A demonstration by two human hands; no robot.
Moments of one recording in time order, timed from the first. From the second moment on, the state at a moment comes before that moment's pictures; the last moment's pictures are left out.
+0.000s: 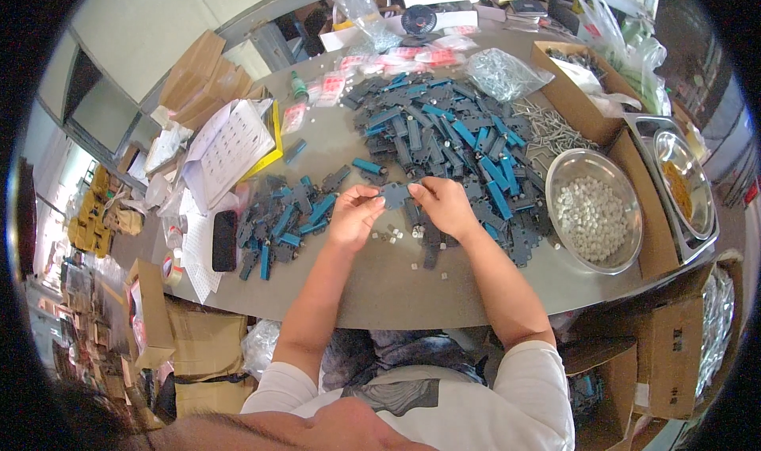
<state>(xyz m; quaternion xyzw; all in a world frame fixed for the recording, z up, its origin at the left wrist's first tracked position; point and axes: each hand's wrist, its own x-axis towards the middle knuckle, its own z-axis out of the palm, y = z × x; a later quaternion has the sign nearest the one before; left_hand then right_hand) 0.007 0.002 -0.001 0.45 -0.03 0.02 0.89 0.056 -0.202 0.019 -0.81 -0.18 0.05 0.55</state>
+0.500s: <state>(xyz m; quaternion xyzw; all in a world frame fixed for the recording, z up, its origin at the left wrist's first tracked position) 0.021 0.094 -0.005 0.69 0.13 0.46 0.54 0.043 -0.195 0.003 -0.90 -0.31 -0.20 0.23</state>
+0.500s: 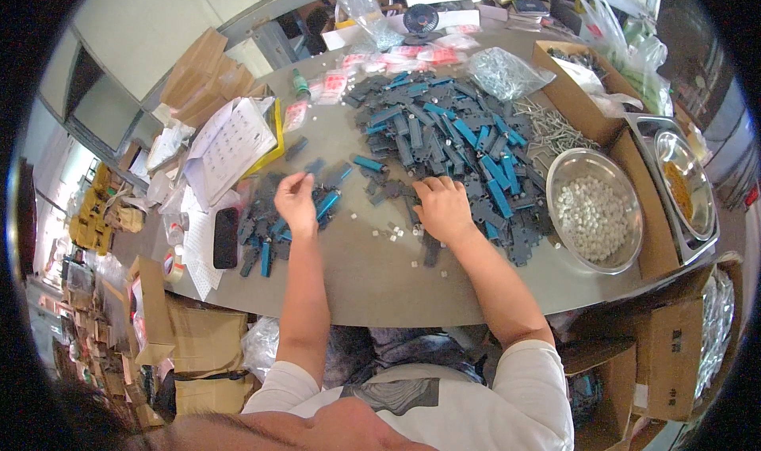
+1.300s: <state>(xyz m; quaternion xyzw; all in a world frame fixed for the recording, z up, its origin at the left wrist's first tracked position) 0.010 -0.048 -0.009 0.95 -0.03 0.17 0.25 0.061 -0.192 0.009 -0.89 -0.23 -0.26 0.29</state>
